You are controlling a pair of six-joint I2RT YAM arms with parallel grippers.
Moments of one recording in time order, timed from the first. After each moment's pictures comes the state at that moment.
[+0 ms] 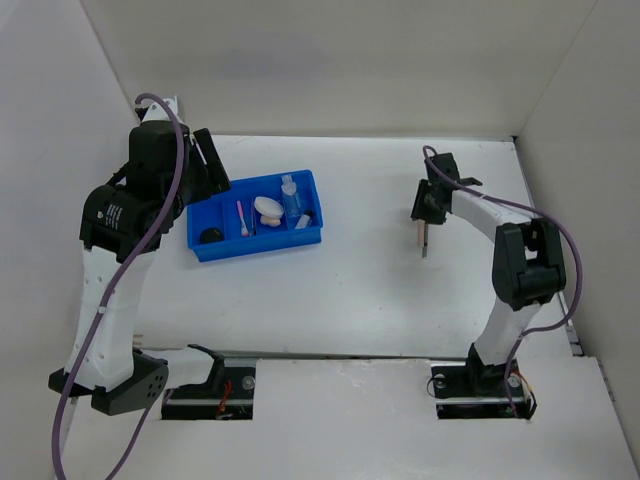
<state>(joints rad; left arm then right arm) -0.38 1.25 1.96 -1.27 -0.36 -0.46 0.19 1.81 1.30 -0.49 0.10 0.44</state>
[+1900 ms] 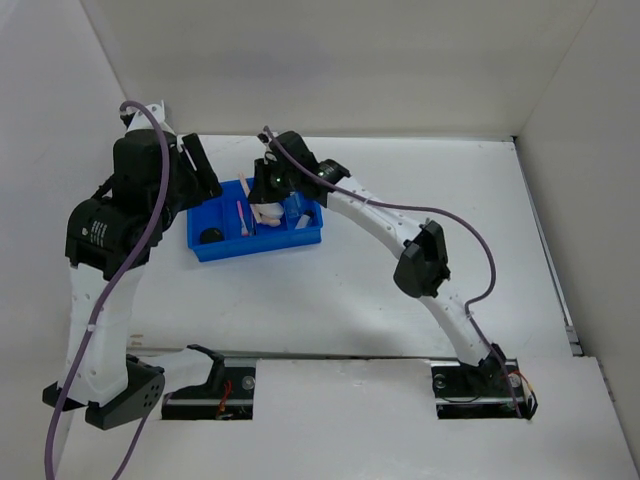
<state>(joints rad) -0.38 1.20 1.96 -1.28 -0.38 -0.46 0.83 2.41 2.49 -0.62 -0.21 0.53</state>
